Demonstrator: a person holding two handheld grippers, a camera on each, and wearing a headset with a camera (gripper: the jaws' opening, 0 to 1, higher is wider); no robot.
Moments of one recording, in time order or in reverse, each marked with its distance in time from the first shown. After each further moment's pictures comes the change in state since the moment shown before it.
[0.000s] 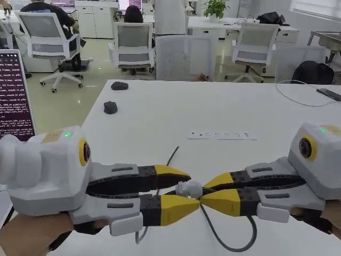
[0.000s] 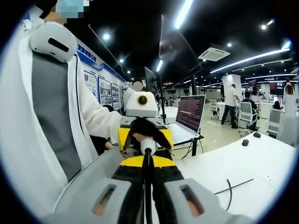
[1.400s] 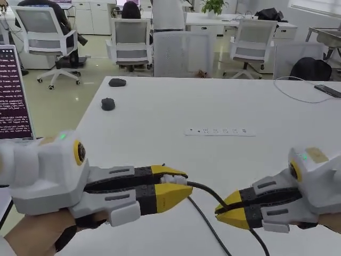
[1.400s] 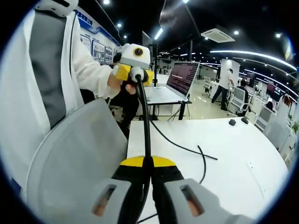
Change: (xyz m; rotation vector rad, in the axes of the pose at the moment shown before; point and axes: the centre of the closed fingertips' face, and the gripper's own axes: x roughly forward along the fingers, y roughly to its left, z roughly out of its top) left arm -0.009 0.016 -0.004 -0.101 -0.058 0.016; right arm -0.037 -0.036 -0.105 -0.093 0.375 -0.111
